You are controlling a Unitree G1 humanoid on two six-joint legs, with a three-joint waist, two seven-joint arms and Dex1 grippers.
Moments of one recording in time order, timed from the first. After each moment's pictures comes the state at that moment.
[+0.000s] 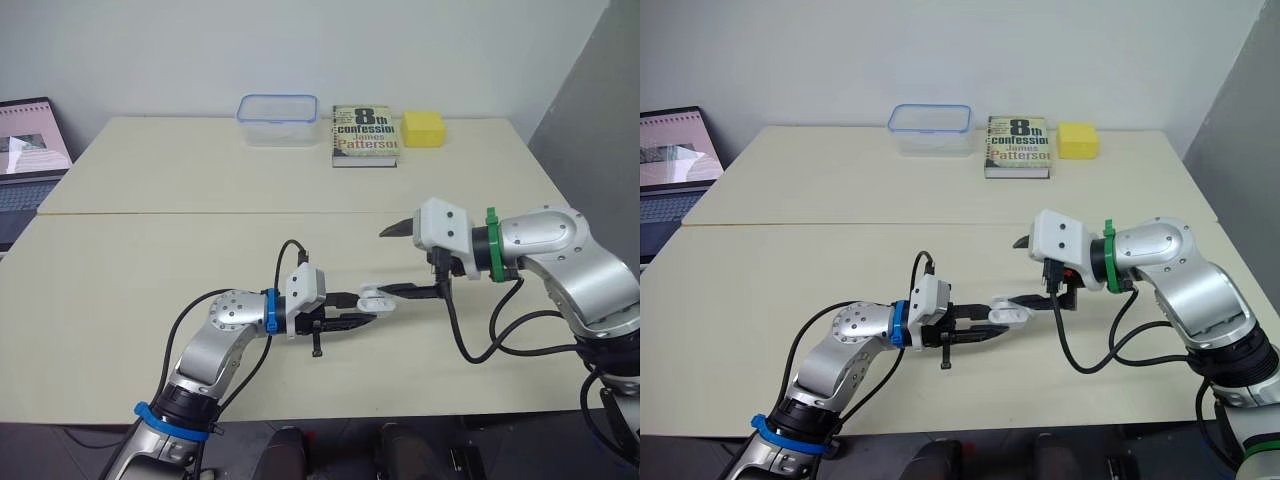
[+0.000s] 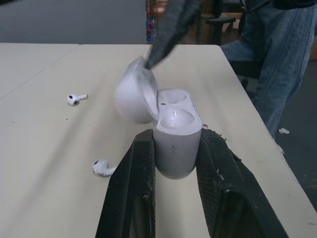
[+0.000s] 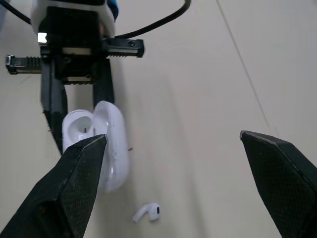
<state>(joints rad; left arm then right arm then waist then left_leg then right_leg) -0.33 0.42 -0.23 -0.10 -0.33 0.17 -1.13 -0.70 -0.80 0.25 -0.39 0.28 0.66 1.09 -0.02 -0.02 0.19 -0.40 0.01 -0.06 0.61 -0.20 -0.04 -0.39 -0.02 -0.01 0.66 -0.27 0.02</state>
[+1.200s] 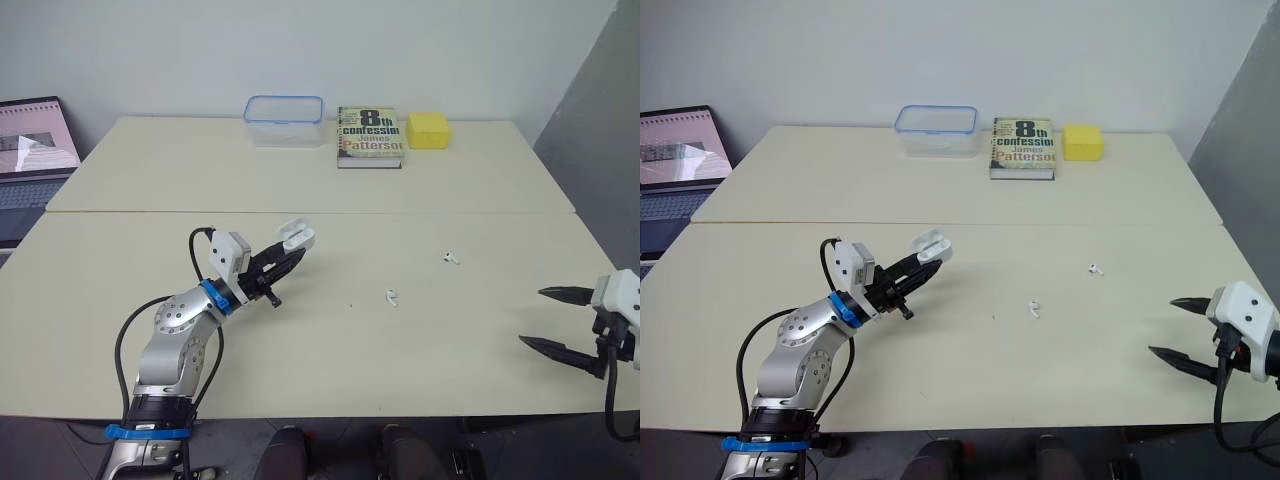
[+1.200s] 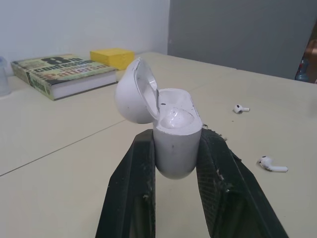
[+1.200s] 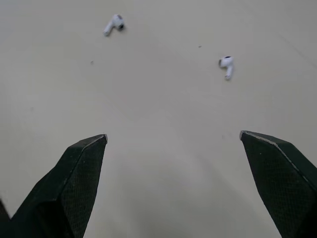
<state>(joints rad) -0.27 0.39 0.08 0.01 -0.41 0.11 -0.82 0.25 -0.97 -0.53 -0.33 0.37 0.35 1.16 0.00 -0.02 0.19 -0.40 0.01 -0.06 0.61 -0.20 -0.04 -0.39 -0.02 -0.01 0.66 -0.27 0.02</state>
